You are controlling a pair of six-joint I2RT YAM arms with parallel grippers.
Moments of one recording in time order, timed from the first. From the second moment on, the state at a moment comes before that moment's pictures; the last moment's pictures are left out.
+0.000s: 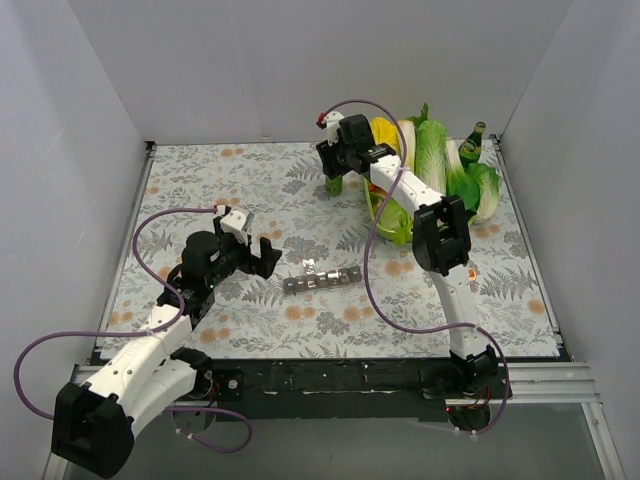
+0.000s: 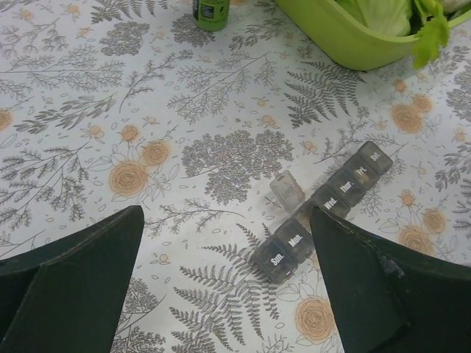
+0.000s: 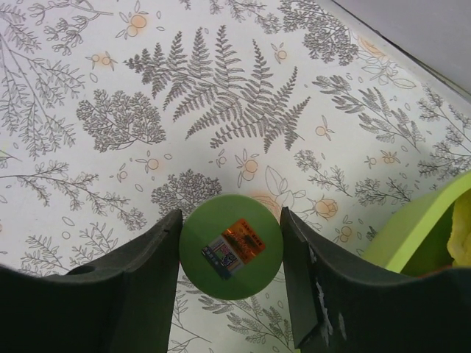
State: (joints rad) left arm -0.37 0.86 0.50 0.07 0.21 -0.06; right arm 0.50 2.39 2.17 -0.40 -0.11 -0.14
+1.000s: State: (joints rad) left arm -0.79 0.97 0.43 0.65 0.29 -0.03; right arm 0.54 1.37 1.29 -0.43 -0.70 0.06
